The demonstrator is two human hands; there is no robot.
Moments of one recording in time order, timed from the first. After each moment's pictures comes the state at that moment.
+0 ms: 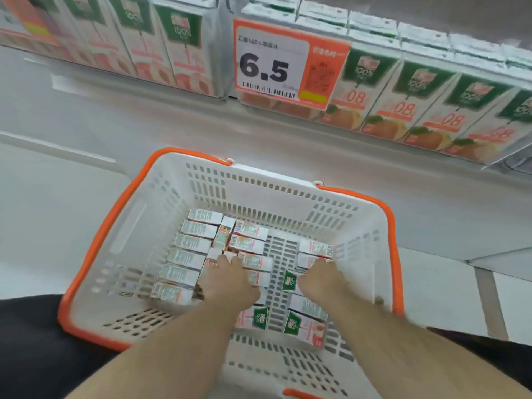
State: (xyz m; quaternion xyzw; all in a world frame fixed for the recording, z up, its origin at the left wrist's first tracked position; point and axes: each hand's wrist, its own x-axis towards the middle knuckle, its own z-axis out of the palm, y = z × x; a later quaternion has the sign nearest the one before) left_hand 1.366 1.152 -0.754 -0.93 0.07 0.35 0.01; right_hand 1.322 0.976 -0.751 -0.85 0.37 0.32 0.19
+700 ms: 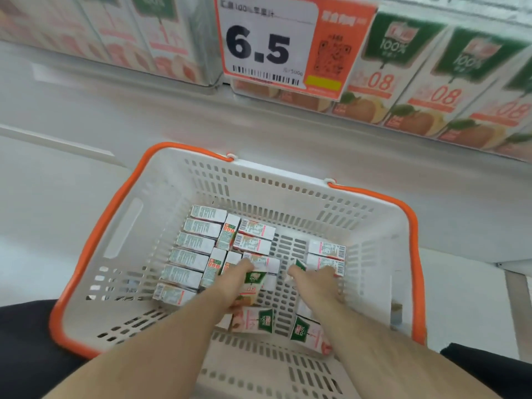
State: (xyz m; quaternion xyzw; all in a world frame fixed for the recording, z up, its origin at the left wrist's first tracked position) left_hand 1.380 1.165 -0.776 -0.69 -0.27 0.49 -0.47; right_hand 1.328 0.996 -0.802 -0.72 0.54 0.26 0.36
